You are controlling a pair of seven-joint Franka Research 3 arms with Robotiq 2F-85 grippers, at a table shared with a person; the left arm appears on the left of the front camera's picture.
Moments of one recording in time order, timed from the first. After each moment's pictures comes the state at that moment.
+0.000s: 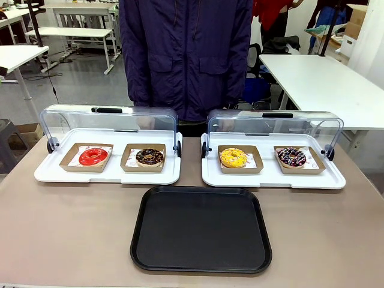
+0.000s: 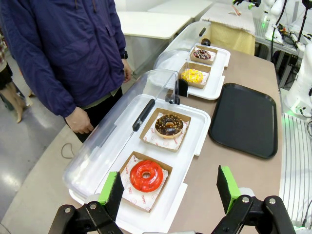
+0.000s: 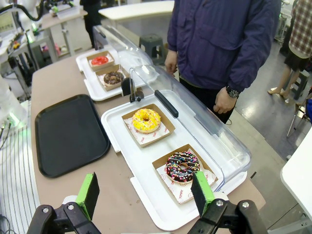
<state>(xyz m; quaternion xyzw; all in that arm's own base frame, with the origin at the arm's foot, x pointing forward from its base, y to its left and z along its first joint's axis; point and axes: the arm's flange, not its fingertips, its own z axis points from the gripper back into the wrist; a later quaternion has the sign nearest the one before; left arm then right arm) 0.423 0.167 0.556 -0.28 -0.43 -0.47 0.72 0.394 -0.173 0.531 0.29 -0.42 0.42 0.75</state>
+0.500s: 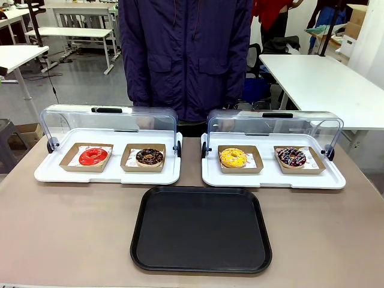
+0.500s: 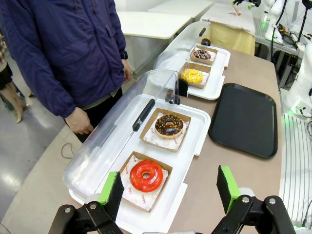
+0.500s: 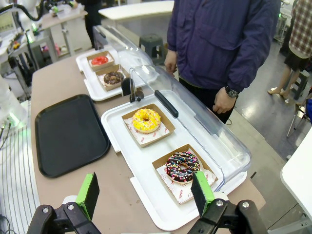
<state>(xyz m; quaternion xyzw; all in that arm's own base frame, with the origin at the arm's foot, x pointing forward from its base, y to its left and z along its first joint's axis) 0.423 0.167 0.556 -0.28 -0.43 -0.47 0.72 0.394 -0.173 0.531 0.29 -0.42 0.42 0.75</state>
